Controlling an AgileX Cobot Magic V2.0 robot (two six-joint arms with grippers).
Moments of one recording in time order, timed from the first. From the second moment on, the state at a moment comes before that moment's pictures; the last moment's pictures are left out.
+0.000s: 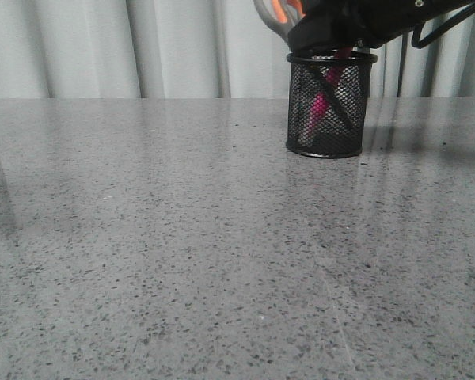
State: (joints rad) left arm 0.03 0.87 -0.73 -1.15 0.55 1.23; right arm 0.17 1.67 -1.12 1.81 0.45 -1.91
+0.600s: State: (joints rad) left arm 0.03 0.87 -0.73 -1.15 0.55 1.23; right arm 0.17 1.67 -1.12 1.81 0.48 -1.91
